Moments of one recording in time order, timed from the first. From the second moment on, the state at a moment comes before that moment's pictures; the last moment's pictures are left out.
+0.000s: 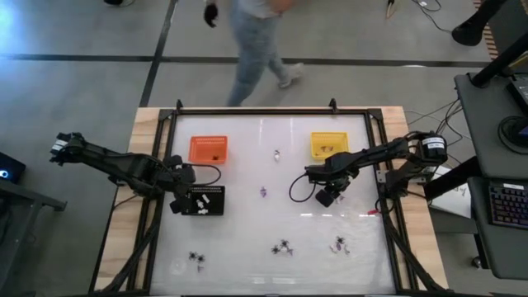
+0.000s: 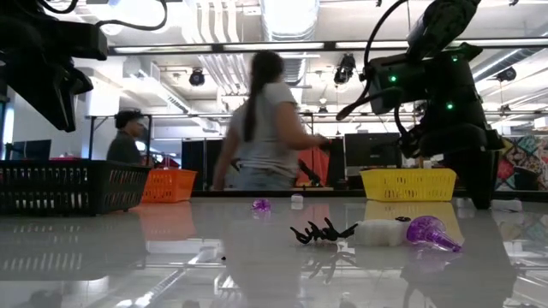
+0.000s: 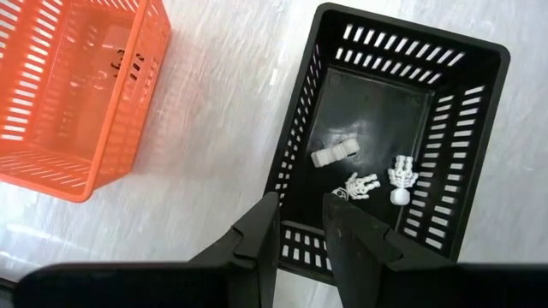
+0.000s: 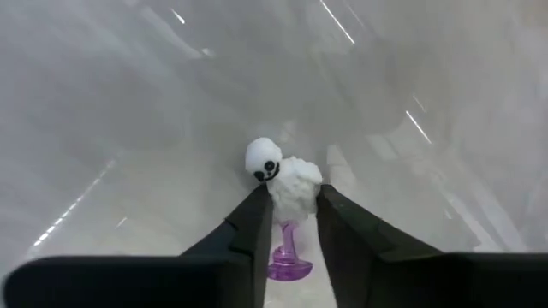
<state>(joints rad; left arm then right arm) -0.30 0.84 0.69 -1.08 -0.25 -0.53 -0.06 1.64 0.82 -0.89 -0.09 0.73</state>
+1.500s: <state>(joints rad) -0.30 0.69 0.69 -0.85 -0.36 -0.45 -0.06 1.69 1.31 -0.45 -0.02 0.72</state>
